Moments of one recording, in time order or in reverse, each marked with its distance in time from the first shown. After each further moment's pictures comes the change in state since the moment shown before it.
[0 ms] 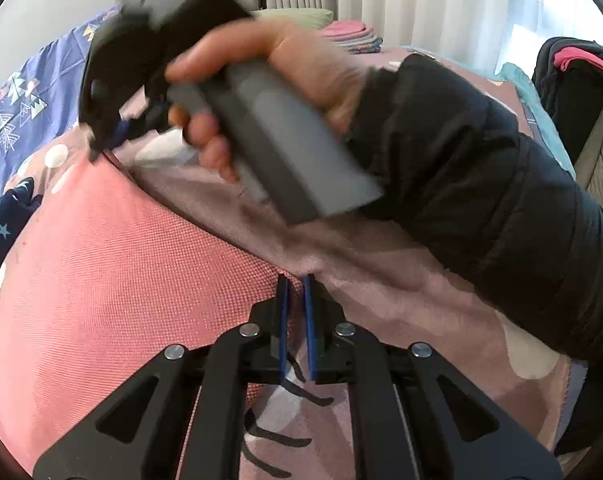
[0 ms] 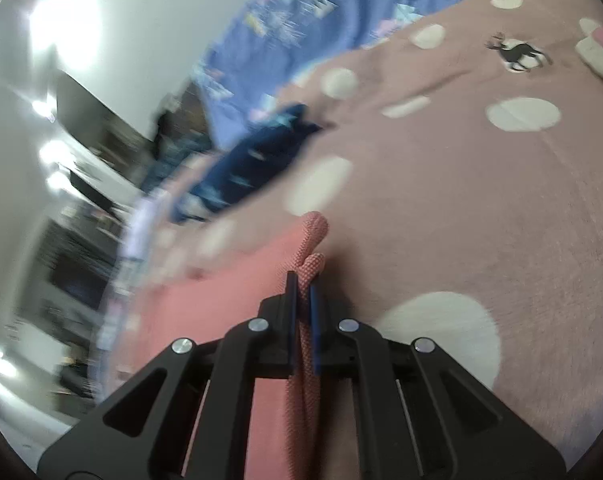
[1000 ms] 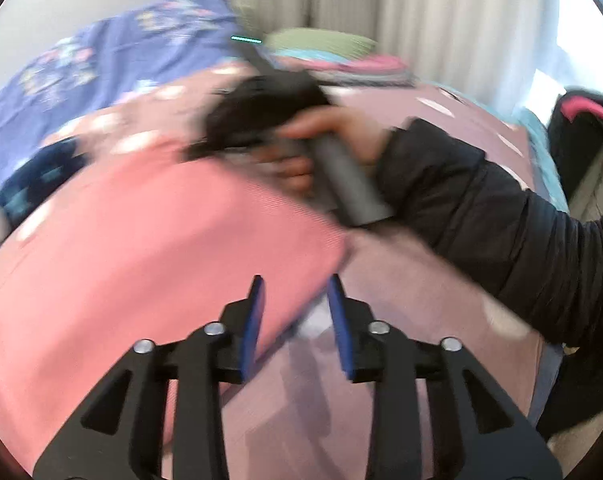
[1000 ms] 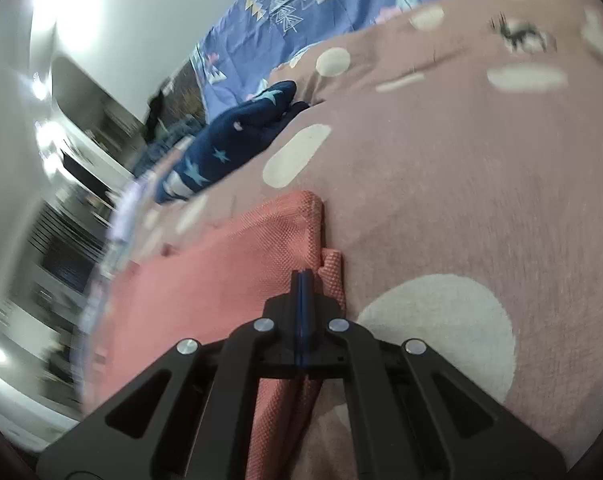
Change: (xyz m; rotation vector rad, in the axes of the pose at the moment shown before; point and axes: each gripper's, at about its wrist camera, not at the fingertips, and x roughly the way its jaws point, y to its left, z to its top) left arm -0.081 0.045 -0.056 -0.193 -0.086 0.082; right arm 0.020 -0.021 -0.014 -0.003 0.012 0.071
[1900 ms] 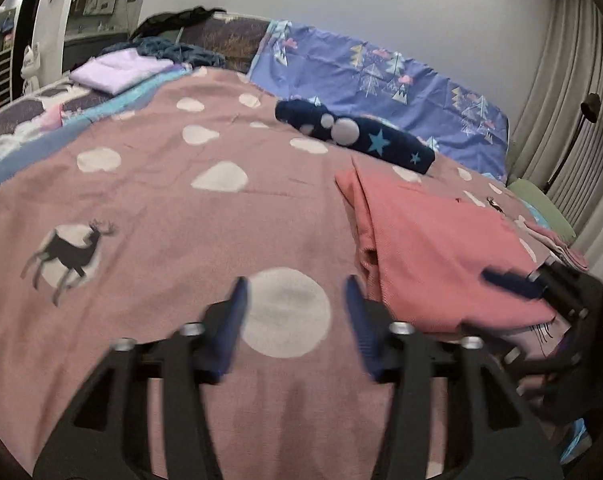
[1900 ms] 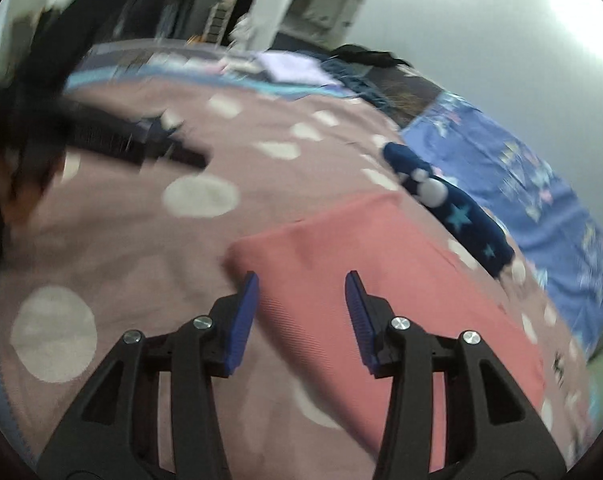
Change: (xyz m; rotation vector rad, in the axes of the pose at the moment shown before) left arm -0.213 0.199 -0.213 -0.756 -0.244 0.510; right arm 0.075 0.367 -0.283 -1.269 0.004 -0.229
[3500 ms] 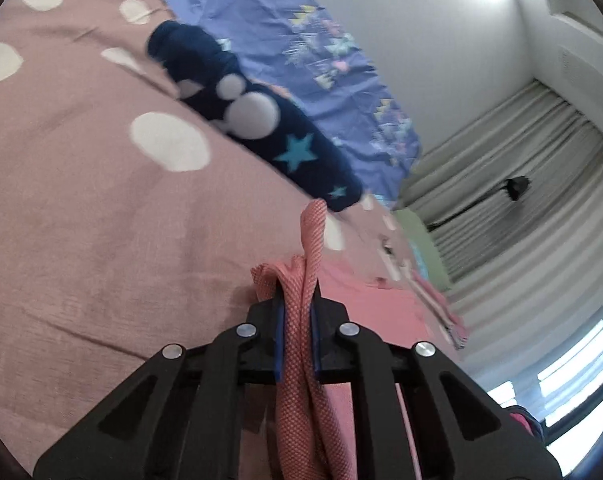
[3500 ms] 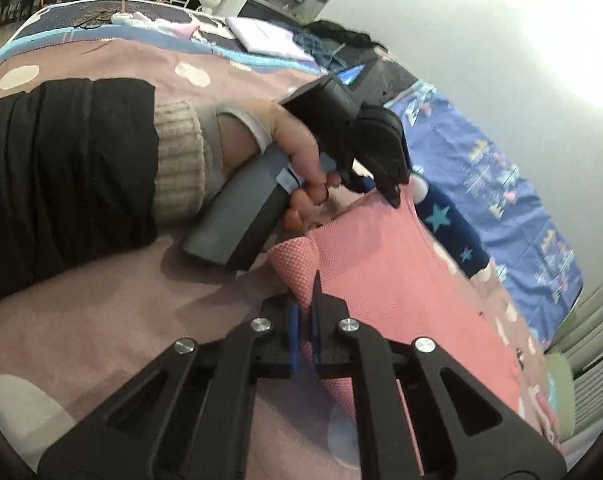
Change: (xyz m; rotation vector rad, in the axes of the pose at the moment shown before) left arm 0.238 -0.022 0.107 -0.277 0.211 -0.591; right arm 0.048 0.022 0.028 0.001 0.116 -0.199
